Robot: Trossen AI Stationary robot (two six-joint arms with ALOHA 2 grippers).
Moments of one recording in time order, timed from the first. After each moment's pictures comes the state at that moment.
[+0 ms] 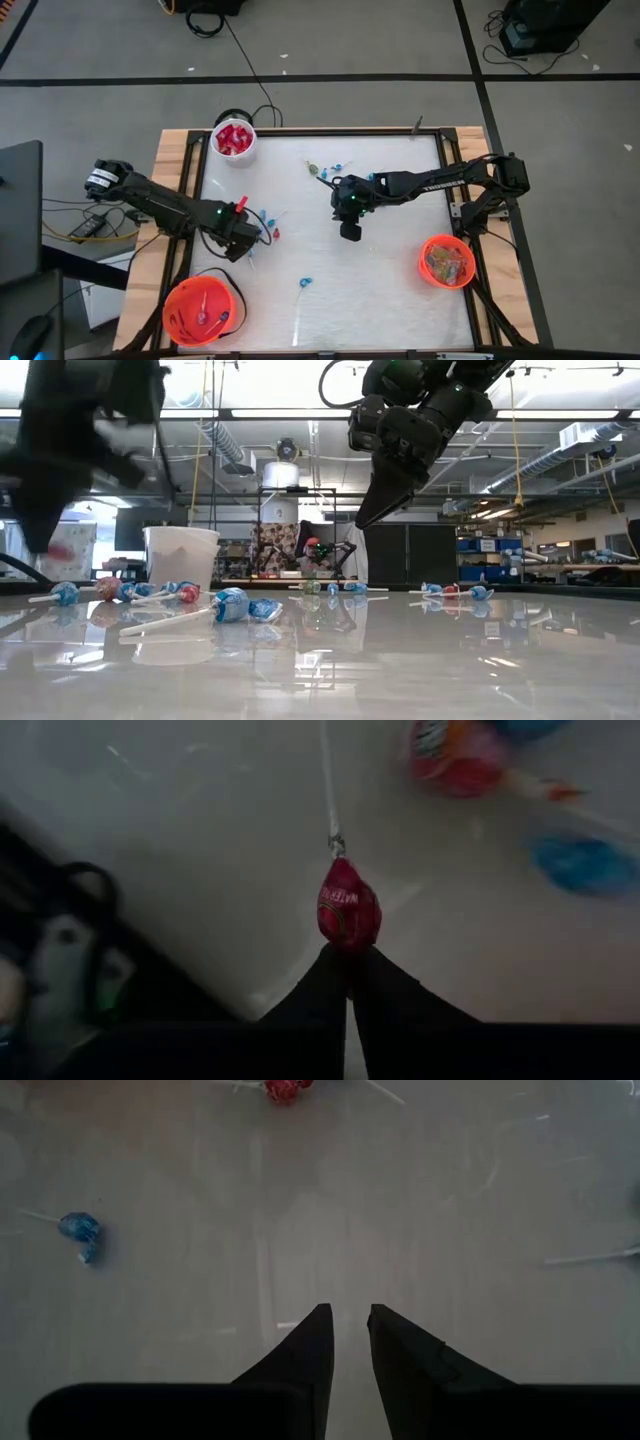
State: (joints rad) left arm -0.27 1.33 0.78 -1.18 -0.08 -1.00; right arm -0.07 1.65 1.07 -0.32 -0.10 0.13
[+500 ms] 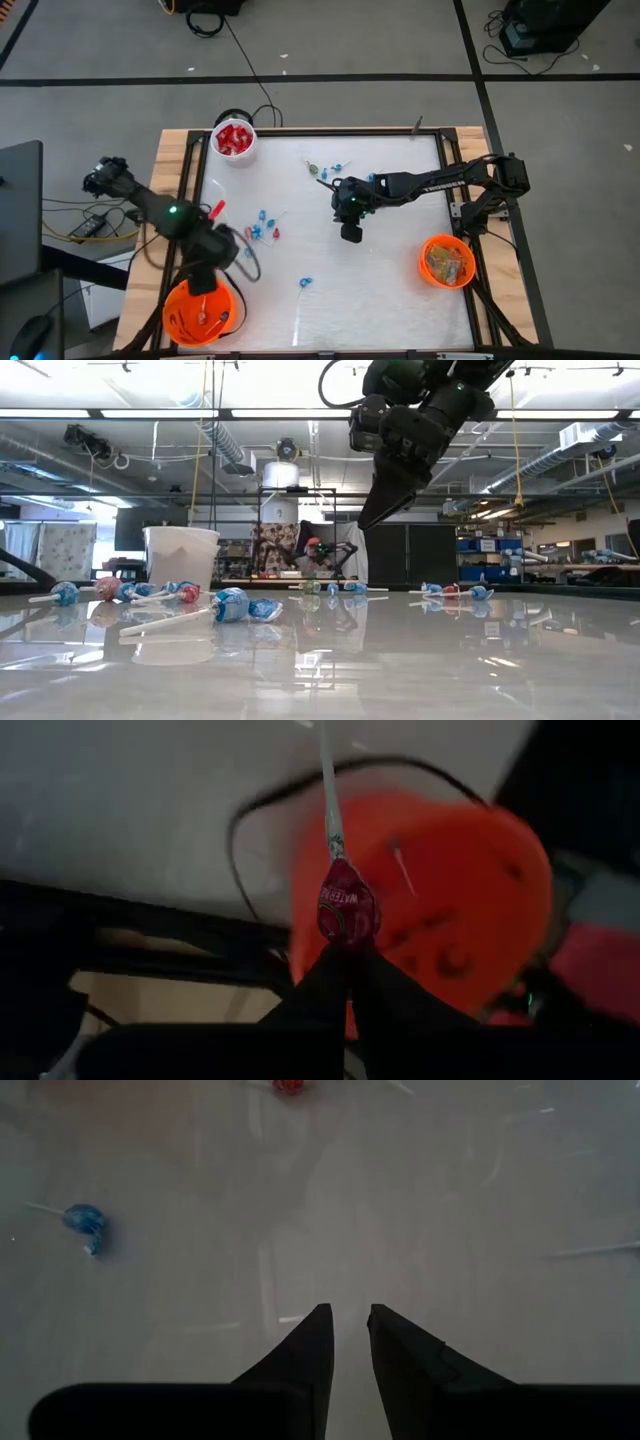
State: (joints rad) left arm -0.53 1.33 1.40 -1.54 0.29 -0.88; right arm -0.06 1.65 1.07 -0.34 -0.10 0.14
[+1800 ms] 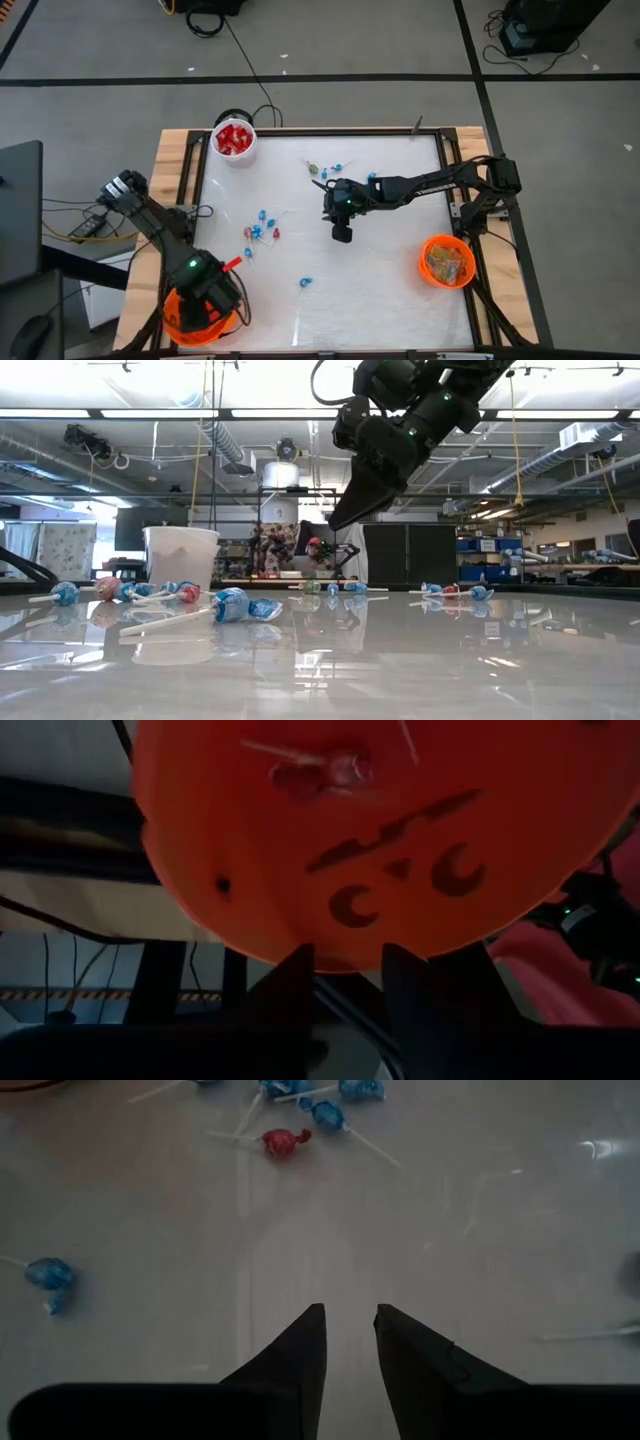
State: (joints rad) left arm -0.76 1.55 1.40 -1.52 0.51 -0.99; right arm -0.05 1.72 1.07 -0.16 -0.03 0.09
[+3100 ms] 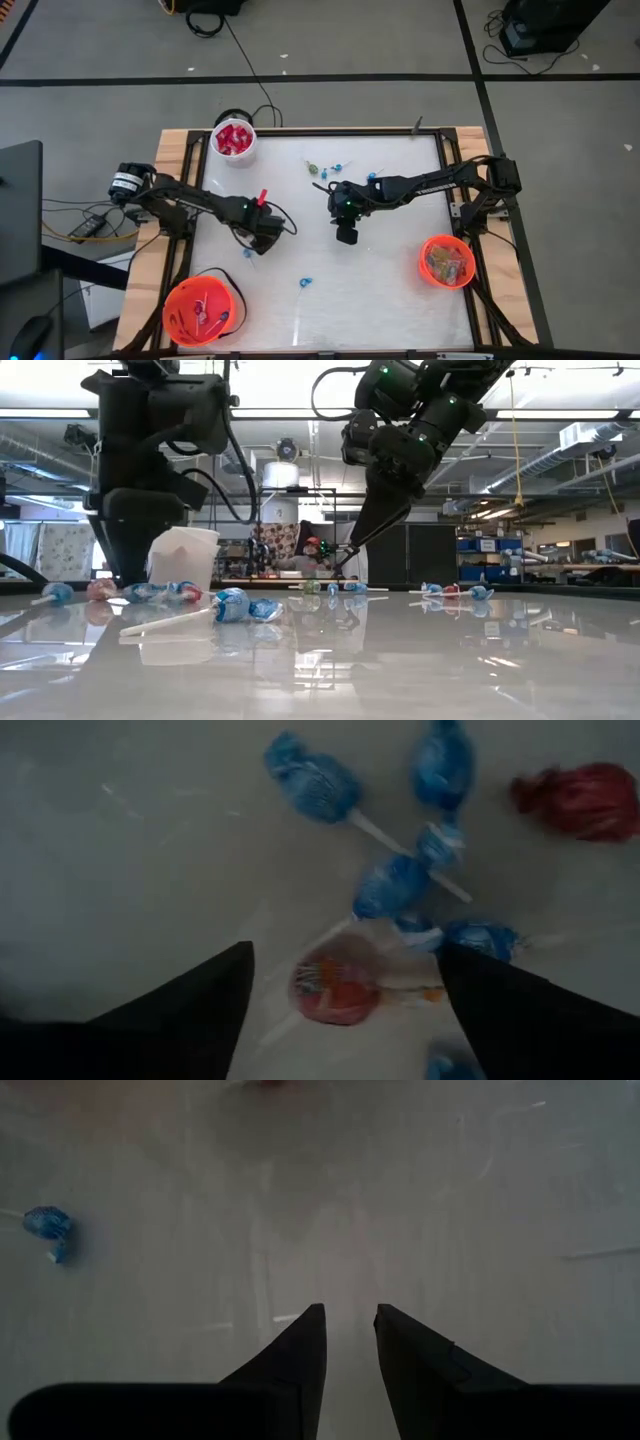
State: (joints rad) left arm -0.13 1.55 0.88 -0.94 -0.18 -0.91; right arm -0.05 1.72 1.07 -0.29 -0.07 0.15
